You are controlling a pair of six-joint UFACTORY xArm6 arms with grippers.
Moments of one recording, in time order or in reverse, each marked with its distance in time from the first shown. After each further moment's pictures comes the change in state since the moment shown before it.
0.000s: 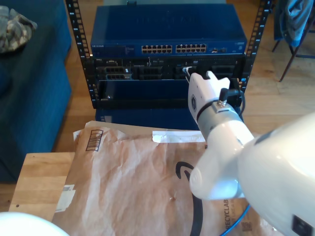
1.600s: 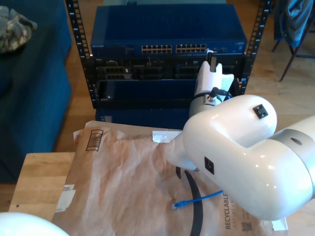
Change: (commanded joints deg) left arm 0.0 -0.1 0.0 0.0 0.0 0.0; right arm -2.9 27.4 -27.3 14.0 -16.6 -0.1
